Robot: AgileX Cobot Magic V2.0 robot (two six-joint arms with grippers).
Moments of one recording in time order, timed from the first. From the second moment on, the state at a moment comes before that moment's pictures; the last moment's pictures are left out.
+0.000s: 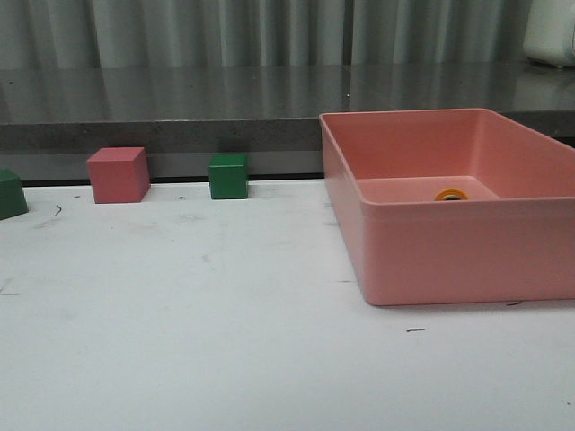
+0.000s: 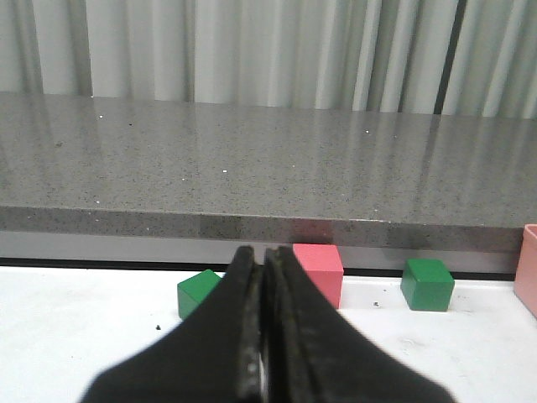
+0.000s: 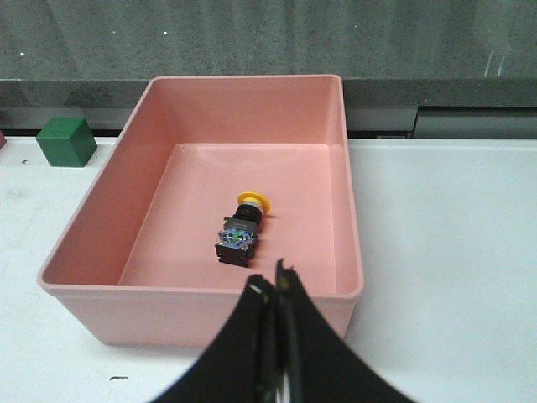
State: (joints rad) left arm -0.03 0.41 -0.39 0.03 0.10 -0.07; right arm 0.08 0.48 -0.47 0.07 0.37 0.04
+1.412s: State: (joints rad) left arm -0.03 0.41 -0.39 0.03 0.10 -0.07; right arm 0.10 1.38 -1.08 0.13 0.56 0.04
